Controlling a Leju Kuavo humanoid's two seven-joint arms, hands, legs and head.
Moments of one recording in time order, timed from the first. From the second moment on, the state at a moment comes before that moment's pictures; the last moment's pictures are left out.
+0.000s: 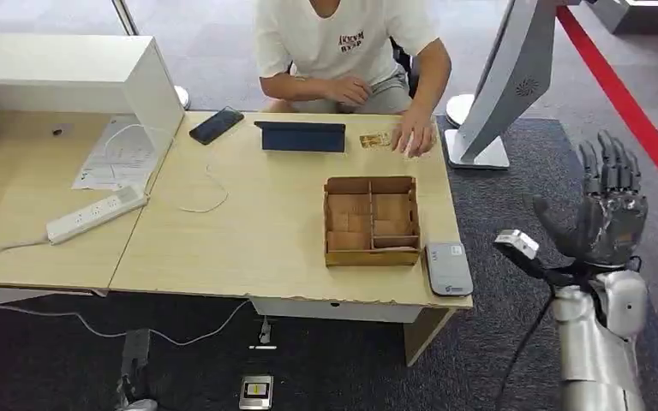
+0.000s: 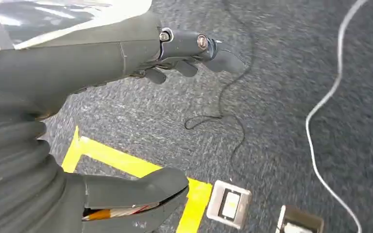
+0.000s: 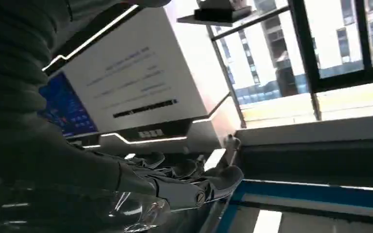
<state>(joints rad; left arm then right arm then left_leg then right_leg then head) -0.29 0.06 -0.14 -0.27 0.52 0.62 -0.17 -0.48 -0.13 -0.30 -0.98 1.17 -0.67 -0.69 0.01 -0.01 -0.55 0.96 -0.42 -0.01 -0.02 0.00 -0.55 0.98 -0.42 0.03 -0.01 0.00</state>
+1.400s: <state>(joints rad) -0.31 0.16 -0.13 -0.27 0.55 0.58 -0.08 -0.21 -0.08 -0.88 -0.22 1.47 -0.06 0.23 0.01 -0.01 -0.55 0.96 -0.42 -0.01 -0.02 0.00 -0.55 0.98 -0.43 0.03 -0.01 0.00</state>
